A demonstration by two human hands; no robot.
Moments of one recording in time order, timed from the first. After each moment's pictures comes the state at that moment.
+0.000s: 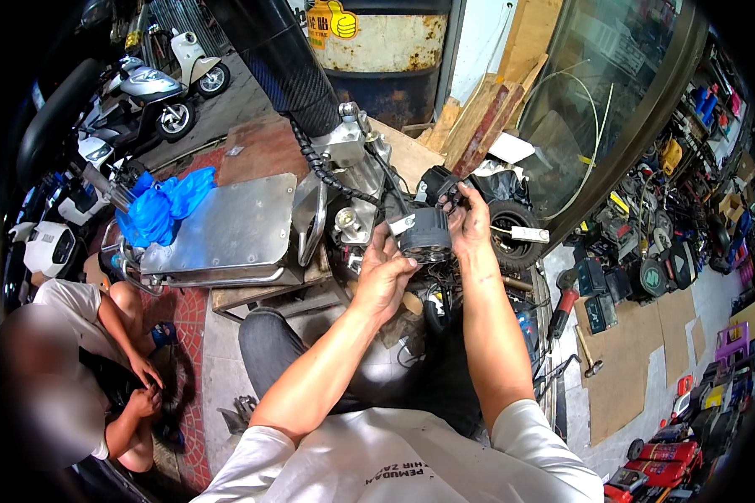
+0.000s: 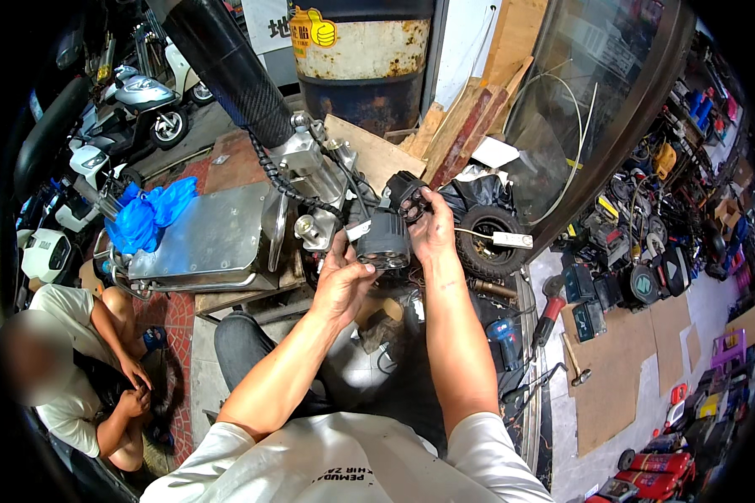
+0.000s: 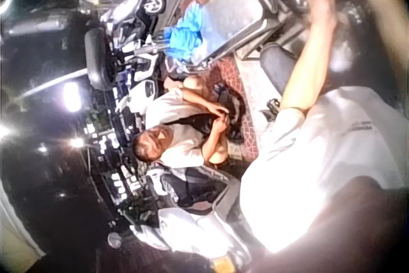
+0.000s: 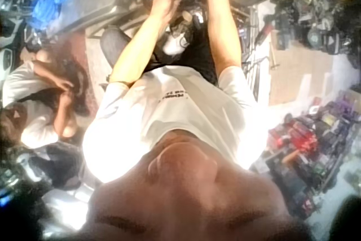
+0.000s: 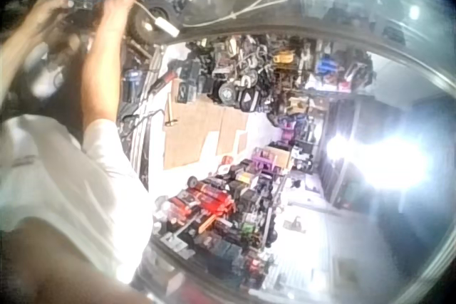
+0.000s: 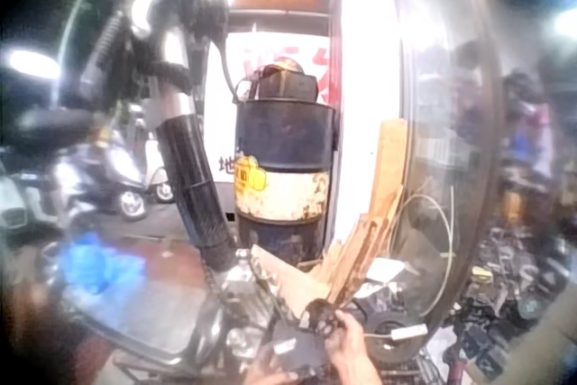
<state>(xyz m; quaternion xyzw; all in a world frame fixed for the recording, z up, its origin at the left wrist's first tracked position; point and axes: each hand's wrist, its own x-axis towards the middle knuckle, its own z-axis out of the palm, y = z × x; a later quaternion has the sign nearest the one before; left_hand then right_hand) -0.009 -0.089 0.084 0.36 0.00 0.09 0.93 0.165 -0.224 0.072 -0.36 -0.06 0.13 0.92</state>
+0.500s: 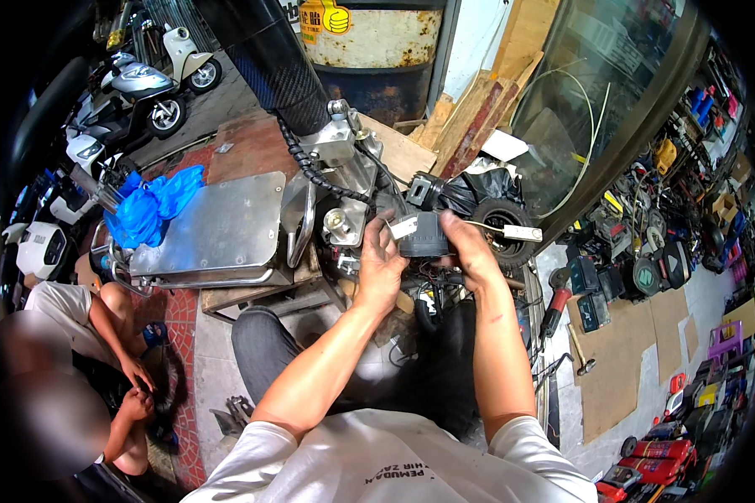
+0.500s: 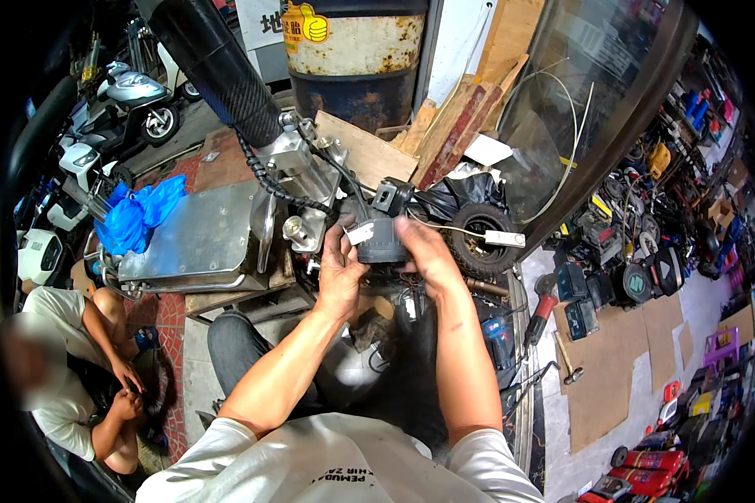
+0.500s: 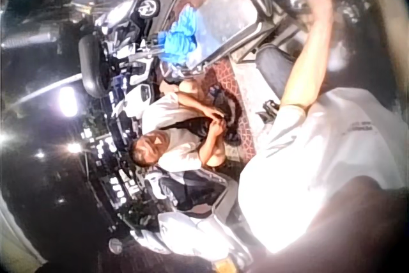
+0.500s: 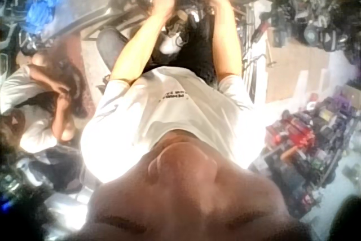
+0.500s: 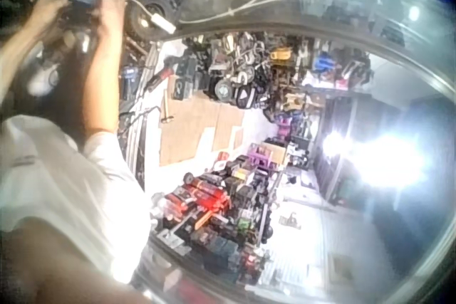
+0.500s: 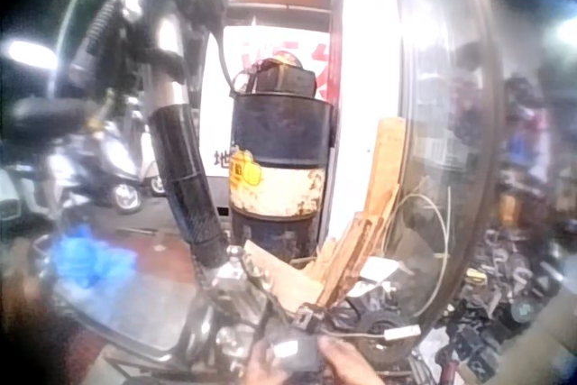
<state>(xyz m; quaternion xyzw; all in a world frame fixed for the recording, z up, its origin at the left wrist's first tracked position) 0.019 -0.104 0.056 0.46 -0.05 0.20 0.86 0.096 -0.272 0.114 -0.66 -0.13 0.27 0.69</state>
